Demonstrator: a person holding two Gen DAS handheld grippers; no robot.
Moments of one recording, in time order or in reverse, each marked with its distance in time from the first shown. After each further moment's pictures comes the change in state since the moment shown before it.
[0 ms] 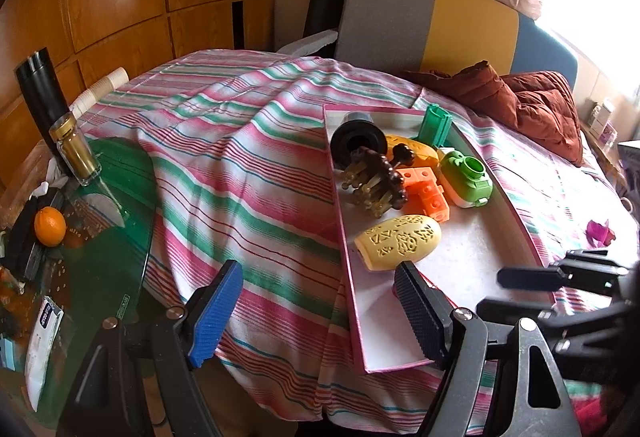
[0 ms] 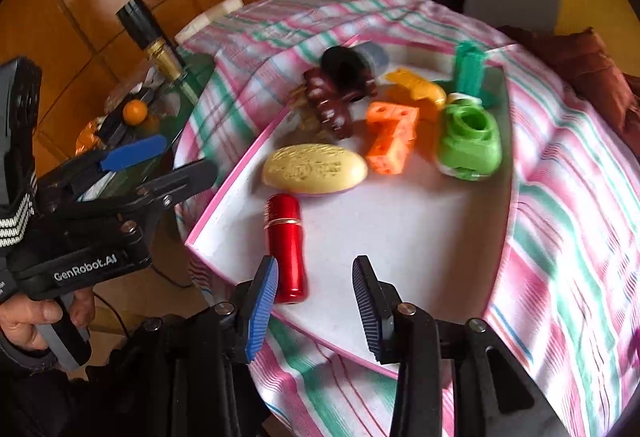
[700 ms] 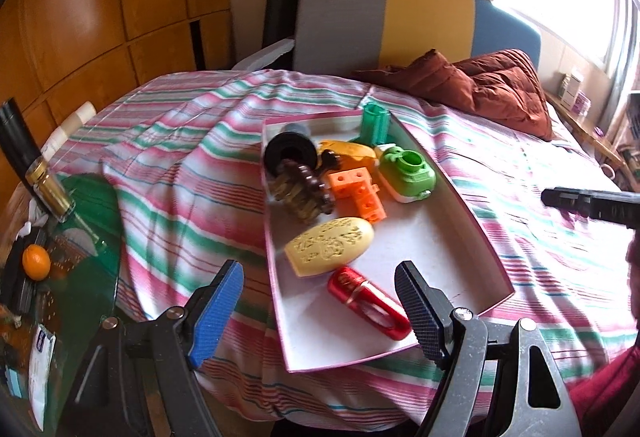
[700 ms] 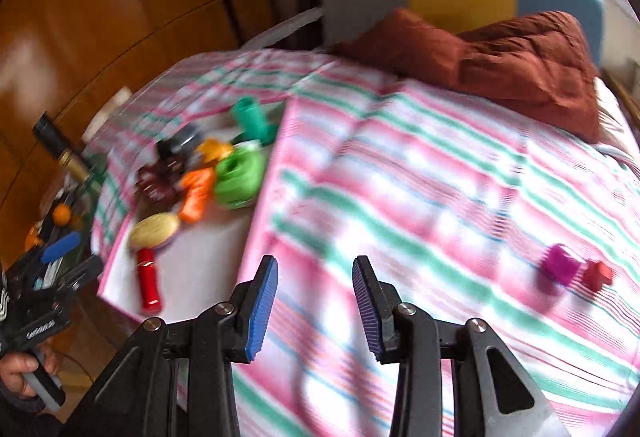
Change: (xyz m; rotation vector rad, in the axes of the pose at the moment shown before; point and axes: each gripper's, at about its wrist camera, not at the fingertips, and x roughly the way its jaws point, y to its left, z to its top) left arm -0.013 -0.051 0.003 0.126 -0.020 -0.063; right arm -0.090 -0.123 -0.037 0.320 -0.178 -0.245
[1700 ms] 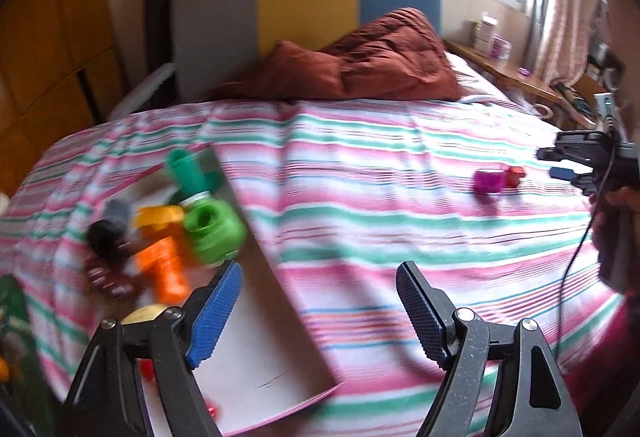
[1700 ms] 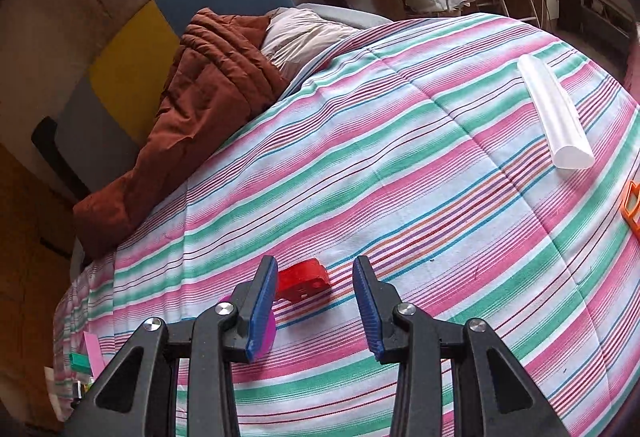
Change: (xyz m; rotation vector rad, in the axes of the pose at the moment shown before) left arm 0.035 -0.159 0.050 0.257 0.039 -0.232; right arm -0.066 -0.262 -0.057 0.886 -0.227 -0.339
